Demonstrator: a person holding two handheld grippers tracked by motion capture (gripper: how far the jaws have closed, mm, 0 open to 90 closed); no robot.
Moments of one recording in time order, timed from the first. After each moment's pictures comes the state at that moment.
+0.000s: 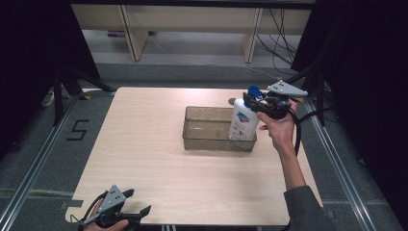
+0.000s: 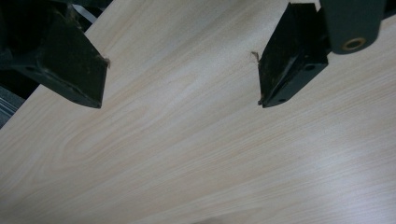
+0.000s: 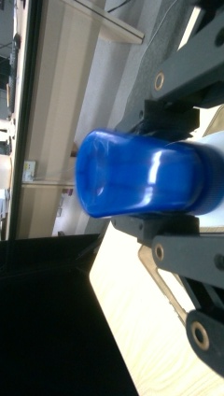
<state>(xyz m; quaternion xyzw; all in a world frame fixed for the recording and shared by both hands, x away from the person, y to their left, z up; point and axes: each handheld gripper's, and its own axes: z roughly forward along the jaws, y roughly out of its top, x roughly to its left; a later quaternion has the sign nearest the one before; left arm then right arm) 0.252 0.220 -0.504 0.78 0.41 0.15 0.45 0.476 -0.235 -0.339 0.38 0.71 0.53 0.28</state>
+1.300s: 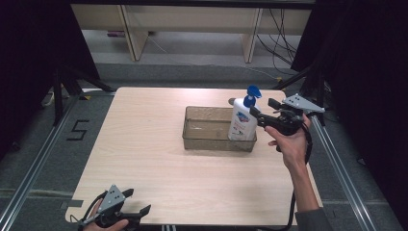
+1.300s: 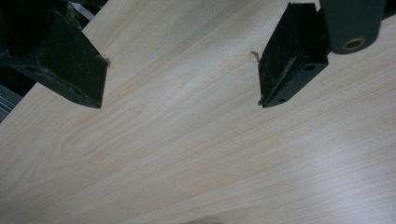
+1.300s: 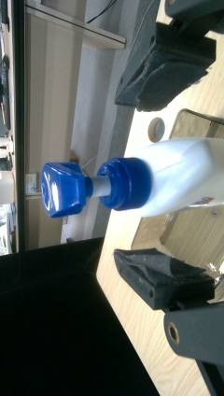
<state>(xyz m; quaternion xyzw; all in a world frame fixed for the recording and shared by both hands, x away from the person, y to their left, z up) 0.253 0.222 -0.504 0.78 0.41 0.16 0.44 0.431 -0.257 -0.345 0.42 0.67 0.55 0.27</state>
